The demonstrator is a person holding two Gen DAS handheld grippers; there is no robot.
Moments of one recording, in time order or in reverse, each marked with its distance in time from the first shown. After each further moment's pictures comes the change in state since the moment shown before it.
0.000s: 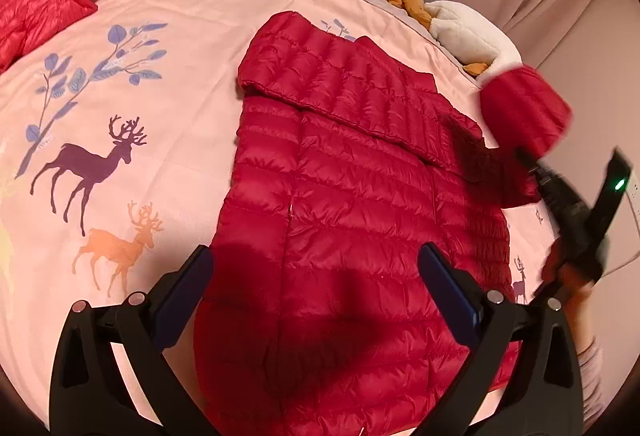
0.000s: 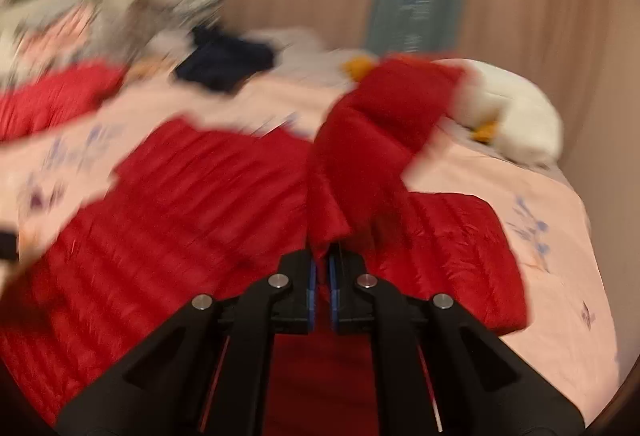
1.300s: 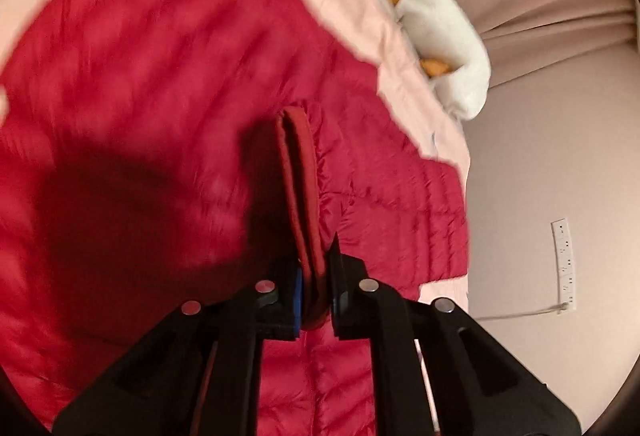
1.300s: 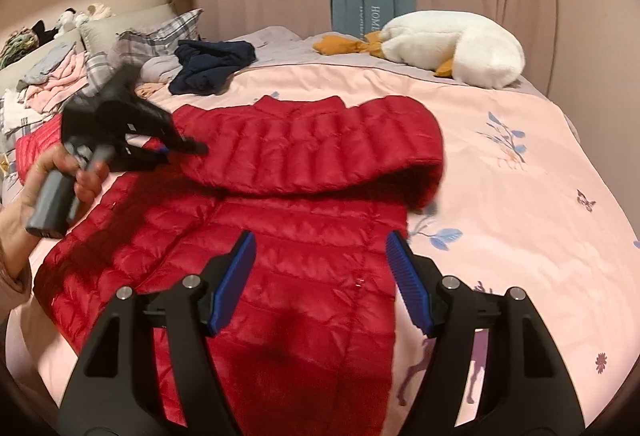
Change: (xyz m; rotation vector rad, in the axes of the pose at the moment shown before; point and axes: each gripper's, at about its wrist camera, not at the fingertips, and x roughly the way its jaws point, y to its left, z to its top) left arm 0.133 -0.078 0.091 -0.170 0.153 -0.335; right arm -0.108 -0.057 -0.098 0.285 -0.010 0.030
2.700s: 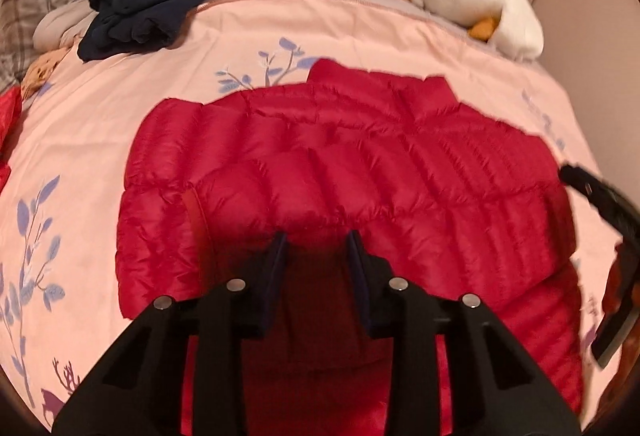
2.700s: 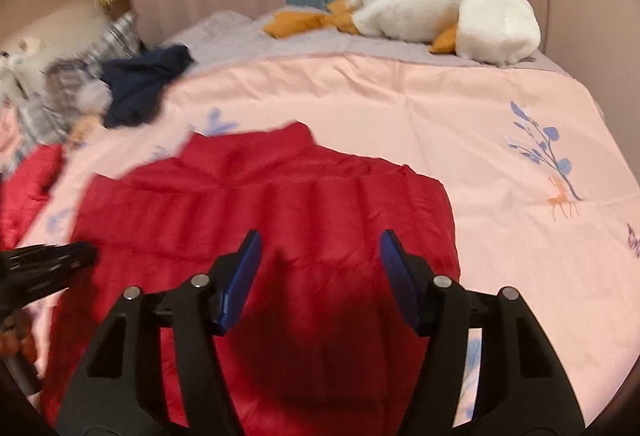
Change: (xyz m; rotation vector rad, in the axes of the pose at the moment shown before) left arm 0.006 -0.004 0.041 0.494 -0.094 0.515; right arm 0.196 -0.032 0.126 0.146 0.141 -0.085
